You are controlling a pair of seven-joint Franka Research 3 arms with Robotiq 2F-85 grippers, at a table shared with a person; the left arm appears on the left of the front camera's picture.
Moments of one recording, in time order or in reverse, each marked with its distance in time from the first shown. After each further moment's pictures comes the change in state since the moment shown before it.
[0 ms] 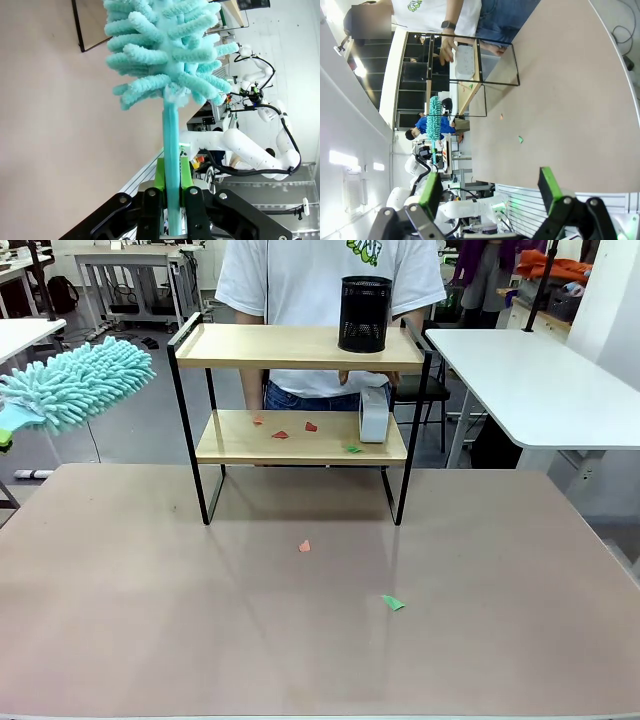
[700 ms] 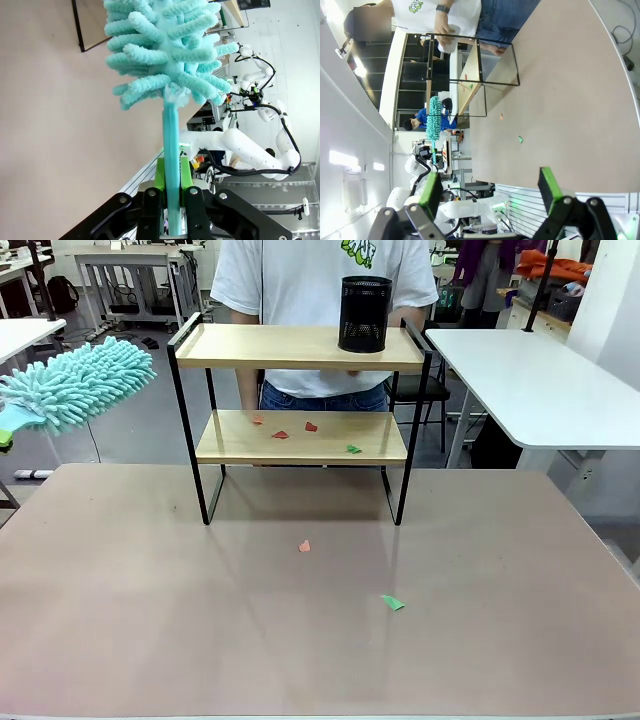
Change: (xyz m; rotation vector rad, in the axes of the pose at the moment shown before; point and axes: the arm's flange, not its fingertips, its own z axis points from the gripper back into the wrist) left arm 0.000 0.000 0.000 0.000 0.000 0.000; right arm 0.000 0.000 0.000 0.000 0.000 0.000
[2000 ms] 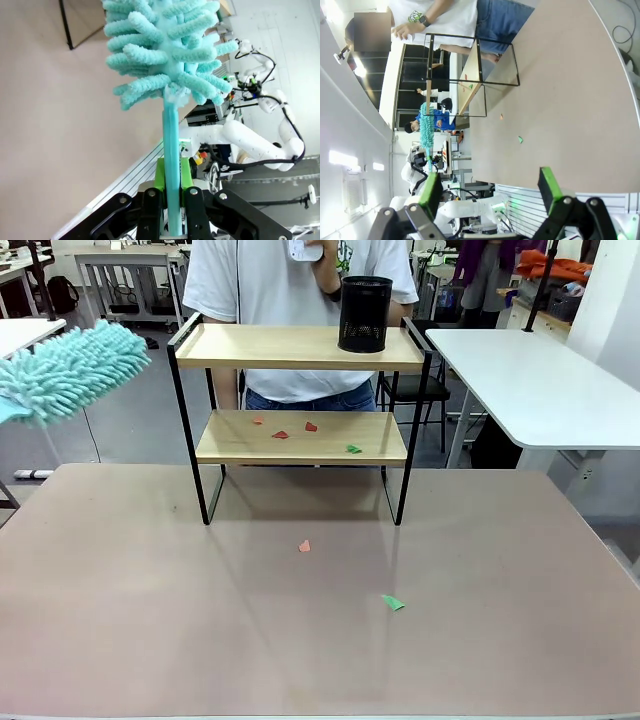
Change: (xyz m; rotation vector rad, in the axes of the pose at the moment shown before) left arm -0.045 -0.046 0.015 0.016 -0.020 -0.080; right arm 0.000 0.000 0.000 0.000 0.000 0.000
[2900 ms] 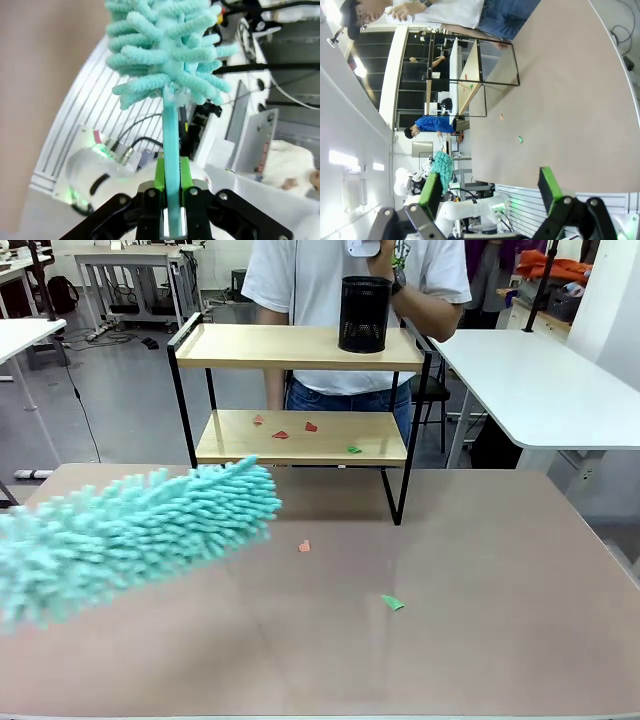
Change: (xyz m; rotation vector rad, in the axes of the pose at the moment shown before) left arm -0.119 -0.098 -0.100 0.114 0.668 -0.371; right arm 0.000 0.000 0.000 0.000 -0.001 0.000
